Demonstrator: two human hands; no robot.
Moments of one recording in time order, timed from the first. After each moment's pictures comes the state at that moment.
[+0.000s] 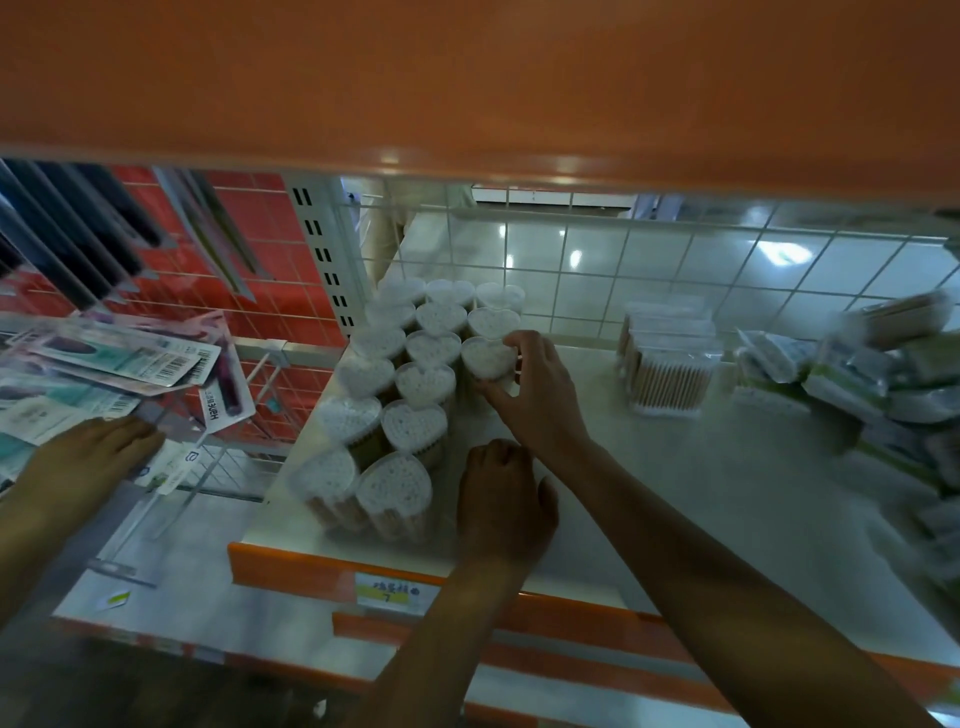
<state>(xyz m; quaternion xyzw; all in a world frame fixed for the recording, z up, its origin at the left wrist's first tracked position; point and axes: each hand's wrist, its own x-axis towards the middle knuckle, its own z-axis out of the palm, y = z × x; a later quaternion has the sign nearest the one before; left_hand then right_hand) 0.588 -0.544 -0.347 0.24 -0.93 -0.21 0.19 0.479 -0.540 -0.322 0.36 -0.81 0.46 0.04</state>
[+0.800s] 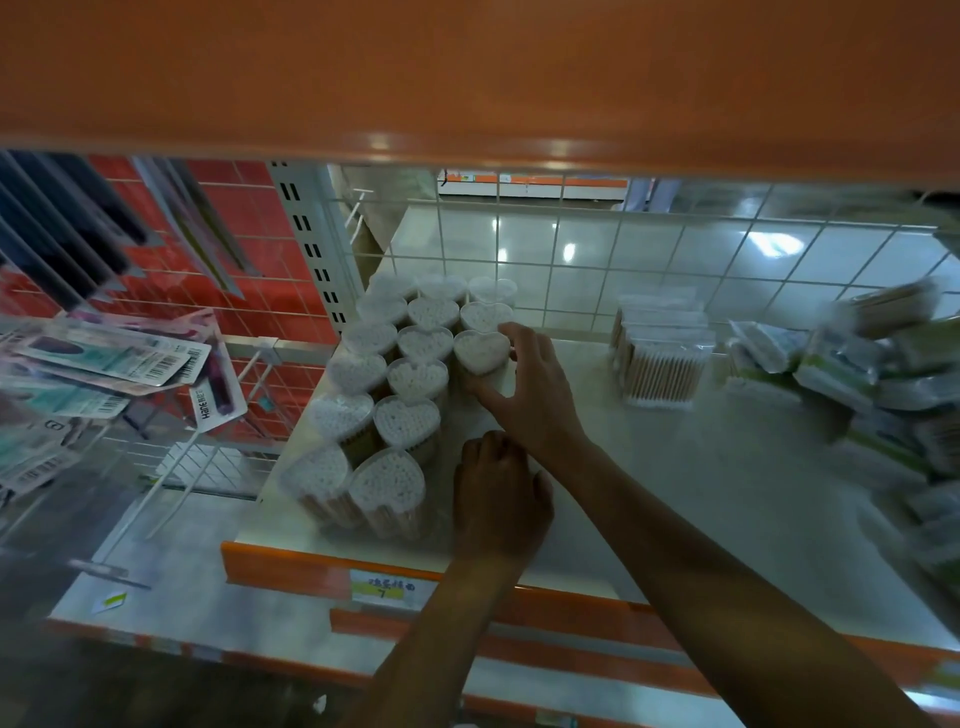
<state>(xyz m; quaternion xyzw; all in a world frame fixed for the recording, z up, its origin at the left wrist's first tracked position) 0.586 -0.544 -0.351 0.24 -0.93 -0.19 0.19 0.483 -0.534 -0.320 0.37 -0.81 0.46 0.02</state>
